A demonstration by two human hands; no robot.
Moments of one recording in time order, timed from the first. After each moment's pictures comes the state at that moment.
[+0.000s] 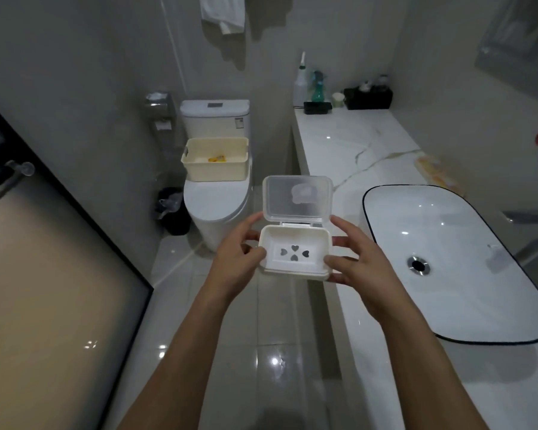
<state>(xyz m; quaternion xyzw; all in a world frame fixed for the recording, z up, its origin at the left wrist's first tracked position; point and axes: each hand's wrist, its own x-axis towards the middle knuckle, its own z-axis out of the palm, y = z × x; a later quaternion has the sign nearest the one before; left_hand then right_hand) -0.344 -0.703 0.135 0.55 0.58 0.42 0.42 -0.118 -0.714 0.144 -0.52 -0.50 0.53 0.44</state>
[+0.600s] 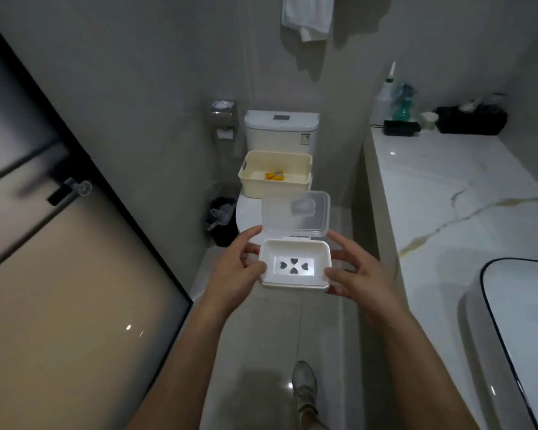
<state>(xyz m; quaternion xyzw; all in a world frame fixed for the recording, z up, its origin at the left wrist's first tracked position) -0.480 -0.570 0.107 0.48 0.65 0.45 0.38 -0.254 -0.526 0.101 -0.48 -0.52 0.60 0.37</state>
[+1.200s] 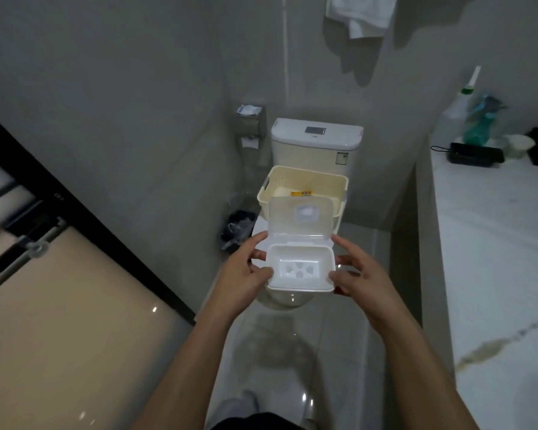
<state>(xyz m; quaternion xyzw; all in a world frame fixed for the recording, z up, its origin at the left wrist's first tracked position) -0.535 -0.343 0.076 0.41 0.70 0.45 0.37 -0.314 -0.264 0.076 -0.46 -0.56 0.62 0.31</state>
